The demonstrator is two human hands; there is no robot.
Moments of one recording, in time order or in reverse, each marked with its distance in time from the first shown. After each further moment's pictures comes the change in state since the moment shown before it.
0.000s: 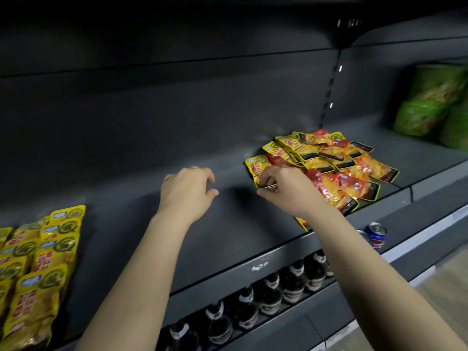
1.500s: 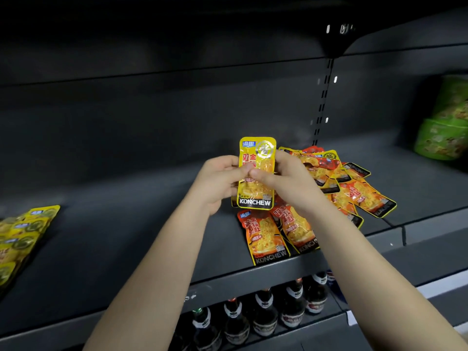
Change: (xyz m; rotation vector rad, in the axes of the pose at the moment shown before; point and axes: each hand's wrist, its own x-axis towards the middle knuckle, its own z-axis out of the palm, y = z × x) left_hand 0.066 0.137 0.029 -1.373 -0.128 -0.231; right_hand 0.039 0.088 -0.047 0.868 -0.041 -0.092
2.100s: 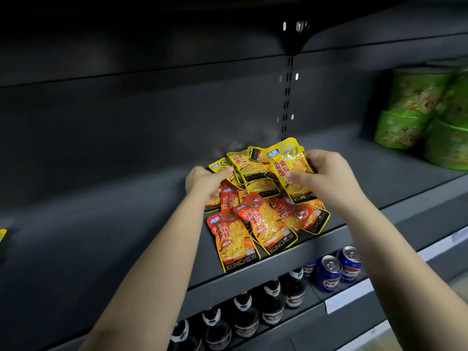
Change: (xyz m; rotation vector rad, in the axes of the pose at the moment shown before) left_hand 0.094 -0.058 0.024 0.394 0.397 -0.247; right_hand -0.030 0.025 -0.106 -0.405 0.292 0.114
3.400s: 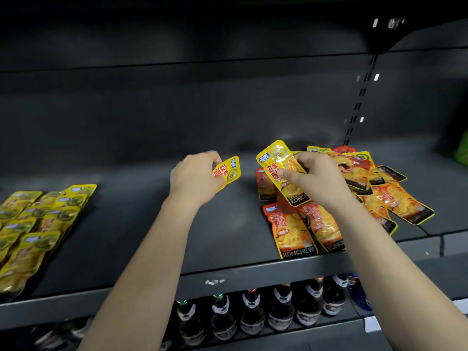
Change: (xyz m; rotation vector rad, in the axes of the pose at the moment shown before) left_hand -0.081 -0.020 -0.154 0.720 0.245 0.367; right_hand -0.002 -0.075 0.103 0.026 -0.207 -0.171
